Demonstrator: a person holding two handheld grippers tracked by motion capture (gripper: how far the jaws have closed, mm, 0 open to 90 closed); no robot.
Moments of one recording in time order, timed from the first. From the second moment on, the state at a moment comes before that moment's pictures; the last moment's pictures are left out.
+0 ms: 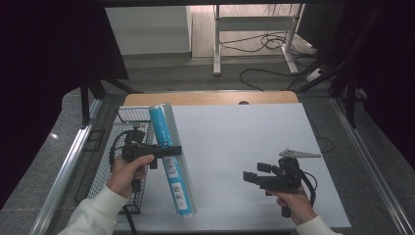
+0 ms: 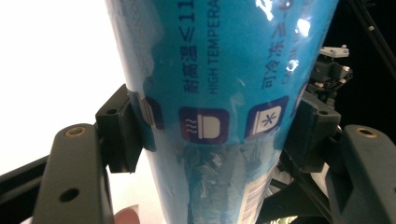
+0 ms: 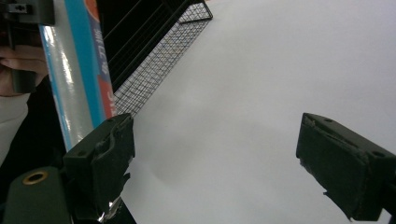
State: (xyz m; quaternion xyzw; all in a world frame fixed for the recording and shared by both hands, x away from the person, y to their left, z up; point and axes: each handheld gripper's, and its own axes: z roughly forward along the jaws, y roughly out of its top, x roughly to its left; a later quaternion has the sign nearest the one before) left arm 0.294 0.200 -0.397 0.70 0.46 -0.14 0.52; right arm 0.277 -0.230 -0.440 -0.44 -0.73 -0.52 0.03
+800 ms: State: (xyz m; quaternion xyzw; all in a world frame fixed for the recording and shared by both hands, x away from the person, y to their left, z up) left arm 0.288 0.324 -0.342 0.71 0.53 -0.08 0.46; right arm 0.281 -0.233 -0.444 -0.46 -0.73 -0.51 0.03
